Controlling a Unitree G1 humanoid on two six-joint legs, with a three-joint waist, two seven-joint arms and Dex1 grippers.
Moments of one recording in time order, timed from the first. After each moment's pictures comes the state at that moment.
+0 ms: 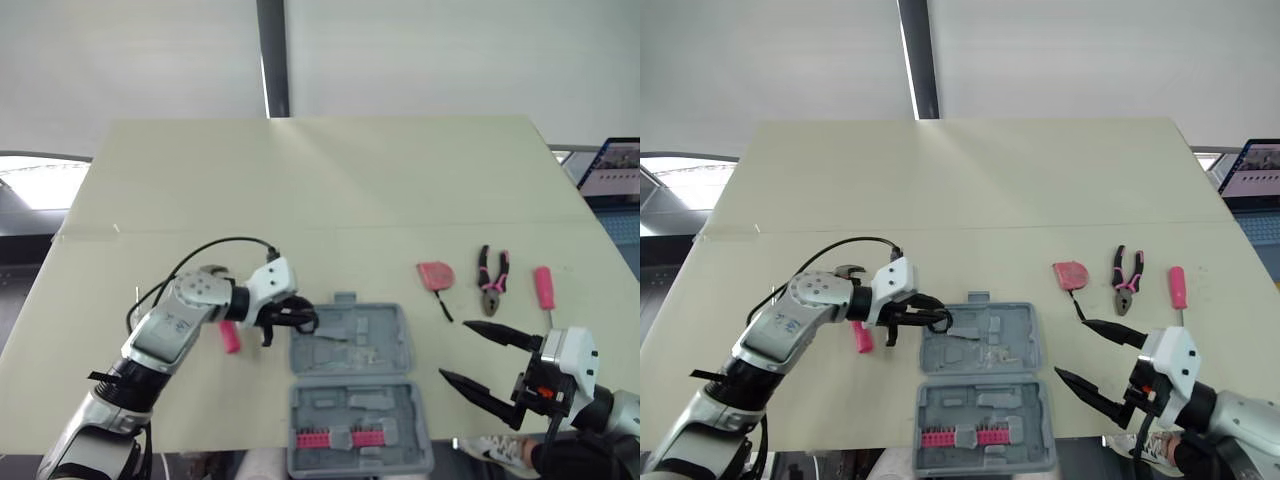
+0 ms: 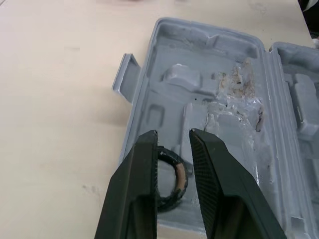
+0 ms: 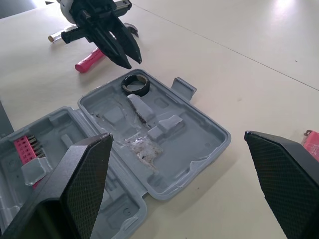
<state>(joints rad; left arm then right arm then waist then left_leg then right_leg) -0.45 0.60 -0.29 -0.11 -0.17 0.46 -0.96 0.50 -0.69 -0.41 -0.61 0.60 0.22 0.95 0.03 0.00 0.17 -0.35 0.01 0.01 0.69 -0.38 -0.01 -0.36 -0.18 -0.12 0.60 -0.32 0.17</state>
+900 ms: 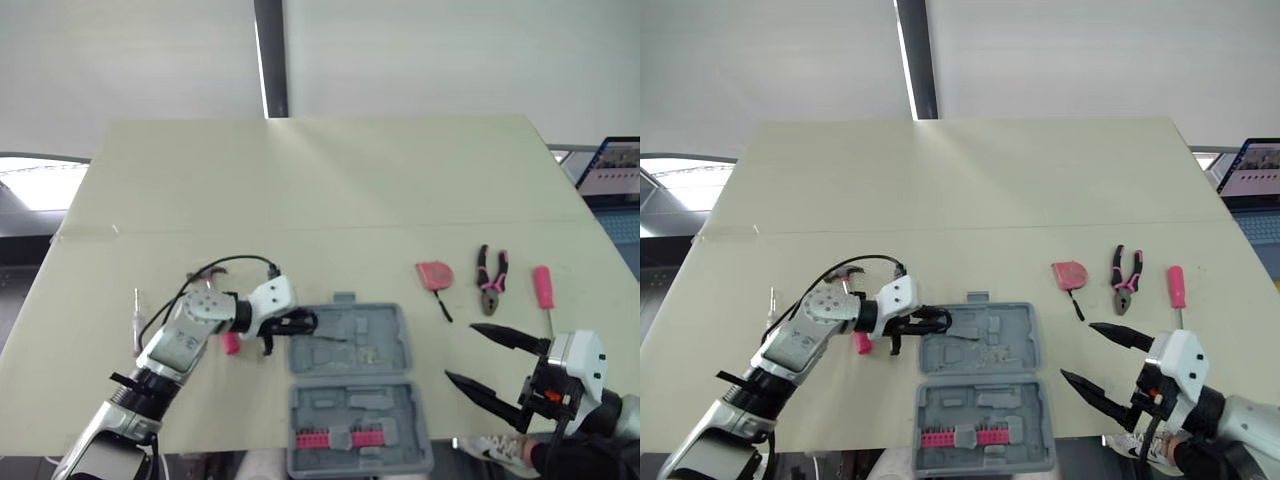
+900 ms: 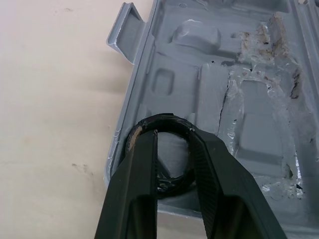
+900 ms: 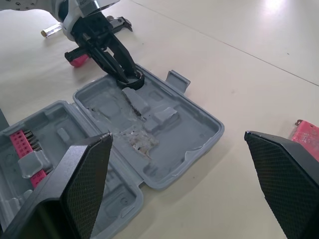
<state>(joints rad) -0.40 0.54 -0.31 0.05 -0.07 0.28 -0.94 0.54 -0.69 -0.44 -0.61 0.60 0.22 0.96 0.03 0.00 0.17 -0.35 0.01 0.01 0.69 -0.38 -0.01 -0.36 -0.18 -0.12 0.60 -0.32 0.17</state>
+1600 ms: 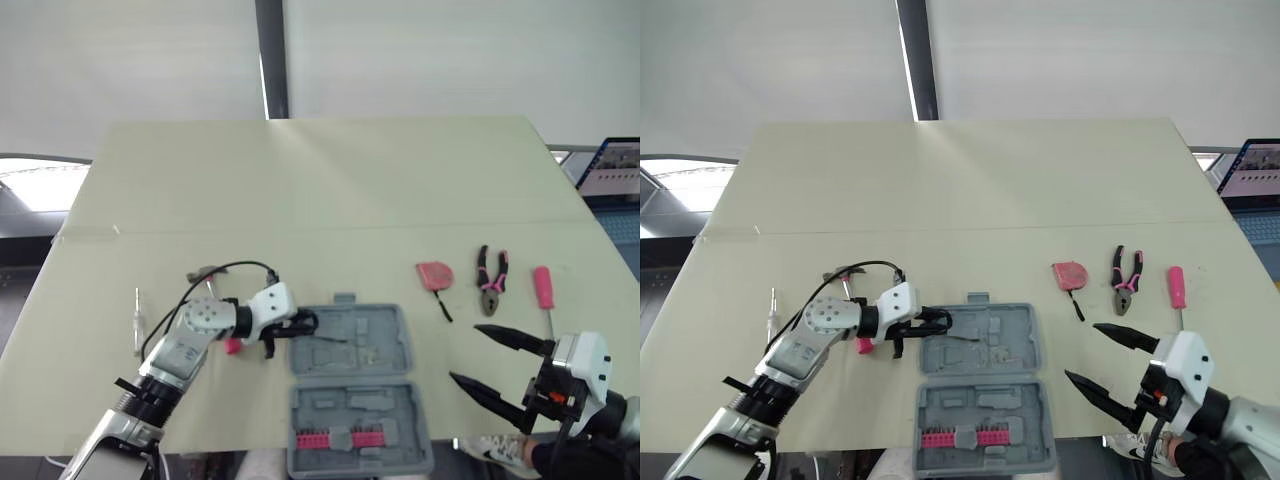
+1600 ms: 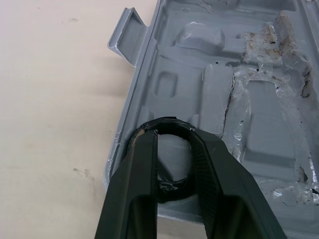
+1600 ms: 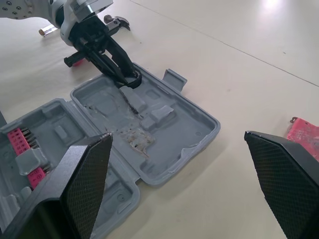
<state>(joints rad) -0.37 0.52 -0.31 0.12 -0.05 0.15 -0.90 0.53 -0.69 -0.46 -0.59 0.60 0.20 0.97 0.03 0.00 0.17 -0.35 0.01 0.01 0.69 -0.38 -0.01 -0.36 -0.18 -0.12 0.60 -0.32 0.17</state>
